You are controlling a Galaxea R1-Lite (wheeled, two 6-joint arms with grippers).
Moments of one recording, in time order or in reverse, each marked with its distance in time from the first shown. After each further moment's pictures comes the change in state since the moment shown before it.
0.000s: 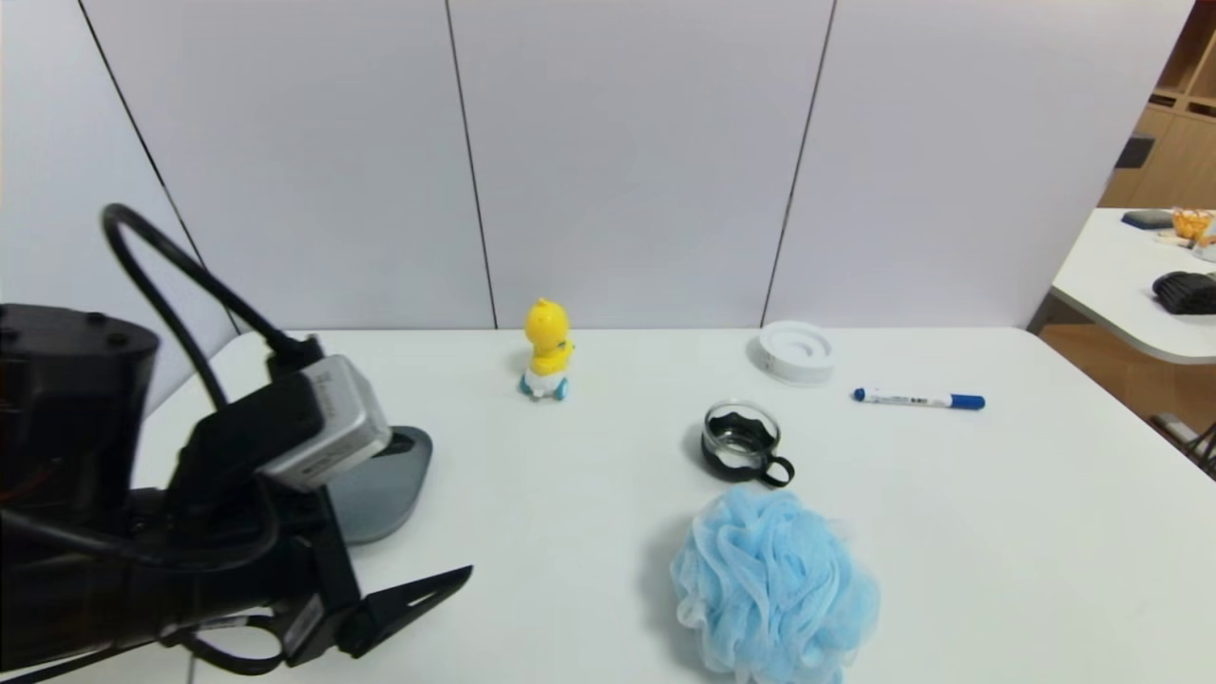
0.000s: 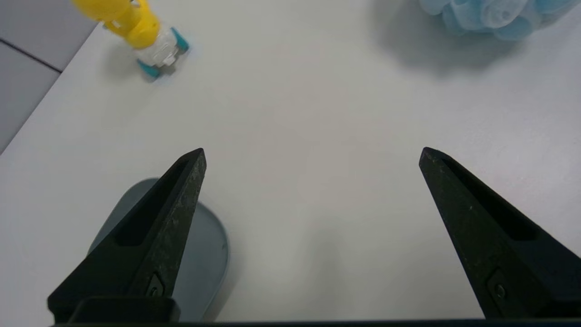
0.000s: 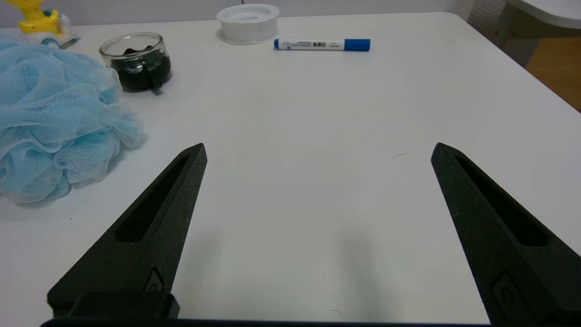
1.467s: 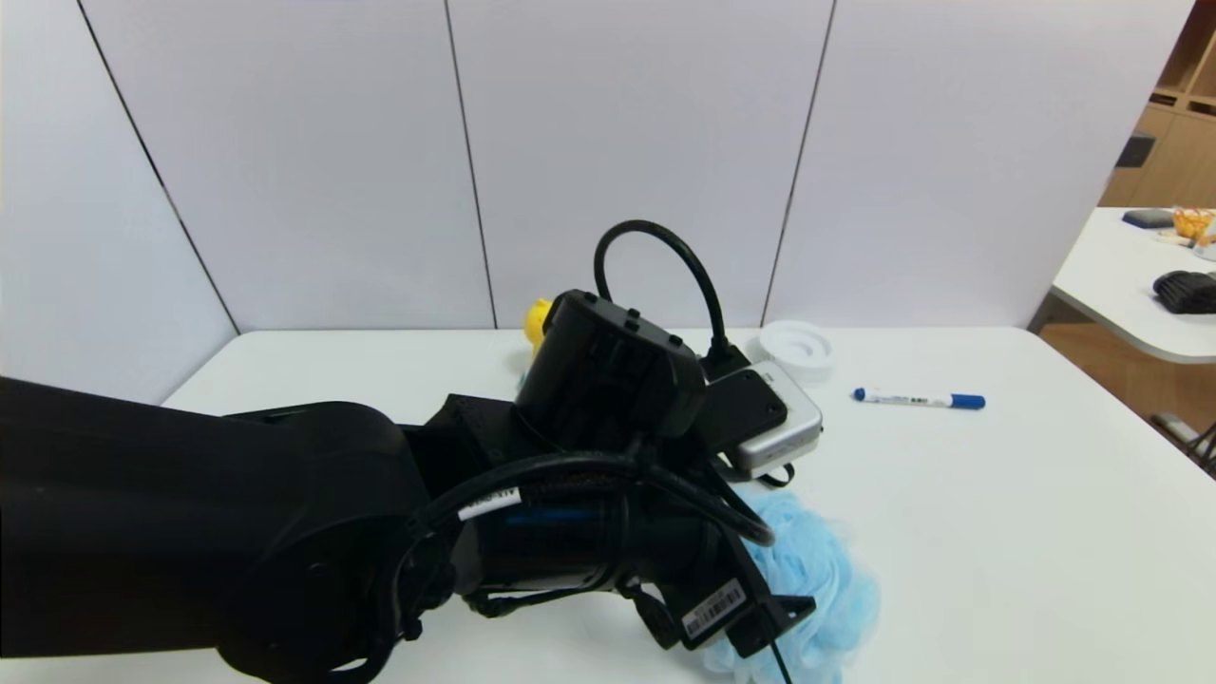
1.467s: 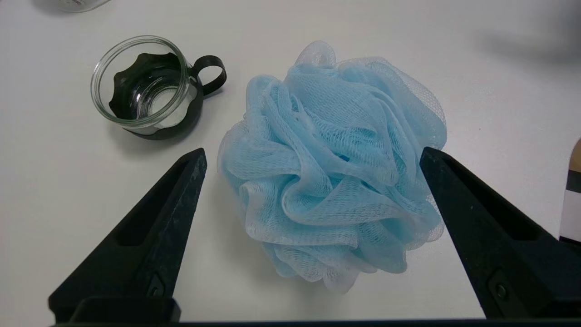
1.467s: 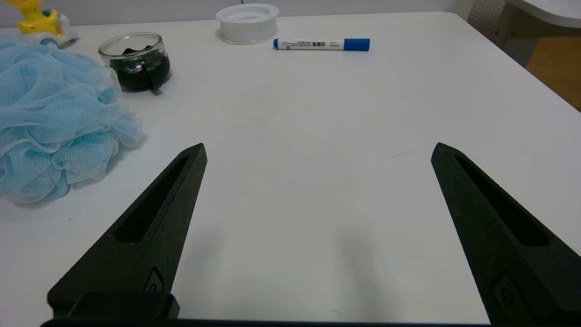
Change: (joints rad) left arm -0.369 0.531 -0.438 -0.086 0.001 -0.177; right arm 0.000 0.000 0.000 0.000 0.000 0.000
